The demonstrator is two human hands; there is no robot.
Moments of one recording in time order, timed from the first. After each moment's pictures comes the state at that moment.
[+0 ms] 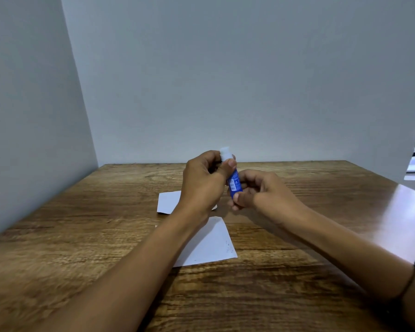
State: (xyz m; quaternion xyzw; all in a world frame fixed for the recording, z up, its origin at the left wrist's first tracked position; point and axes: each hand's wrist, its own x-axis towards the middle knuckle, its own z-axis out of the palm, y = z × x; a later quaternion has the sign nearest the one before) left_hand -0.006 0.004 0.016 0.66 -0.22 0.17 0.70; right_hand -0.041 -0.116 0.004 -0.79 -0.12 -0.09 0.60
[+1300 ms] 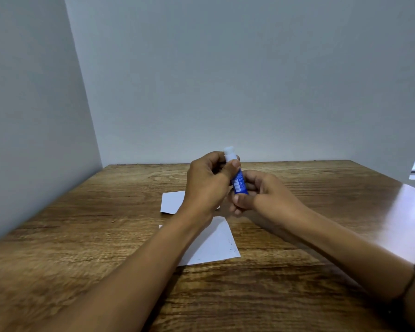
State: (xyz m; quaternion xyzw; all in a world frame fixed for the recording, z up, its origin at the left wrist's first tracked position) left_hand -0.008 0.005 0.014 0.66 -0.23 0.16 0.69; right_hand -0.036 -0.110 -0.002 -0.76 -0.15 -0.08 0.63
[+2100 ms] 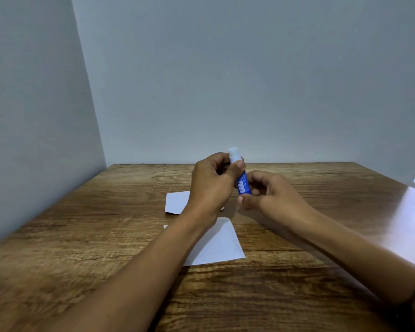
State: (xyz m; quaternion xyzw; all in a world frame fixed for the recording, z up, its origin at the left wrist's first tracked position) left_hand -0.006 0.005 0.013 0.66 -0.22 0.16 0.70; right_hand -0.039 -0.113 0.000 -0.82 -0.11 -0.14 0.55
